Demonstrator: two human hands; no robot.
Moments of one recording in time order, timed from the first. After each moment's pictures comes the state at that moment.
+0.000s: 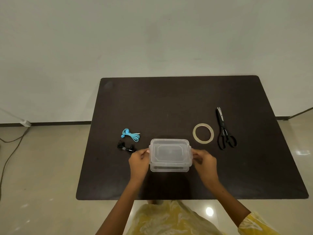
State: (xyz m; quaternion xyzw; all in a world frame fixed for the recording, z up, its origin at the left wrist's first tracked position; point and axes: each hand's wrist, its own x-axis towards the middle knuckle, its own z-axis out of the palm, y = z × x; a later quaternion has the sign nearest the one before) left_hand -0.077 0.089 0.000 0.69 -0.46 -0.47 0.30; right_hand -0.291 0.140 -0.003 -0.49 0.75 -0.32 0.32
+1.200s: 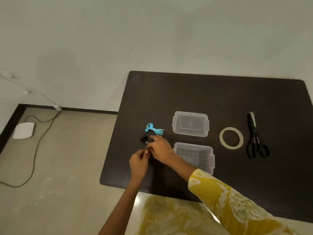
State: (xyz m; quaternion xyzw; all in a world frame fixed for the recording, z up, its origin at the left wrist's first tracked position) left_hand -0.007 0.096 -0.011 0.75 -0.42 -0.41 0.30; right_hand -0.110 0.032 -0.040 -0.80 0.52 0.02 0.30
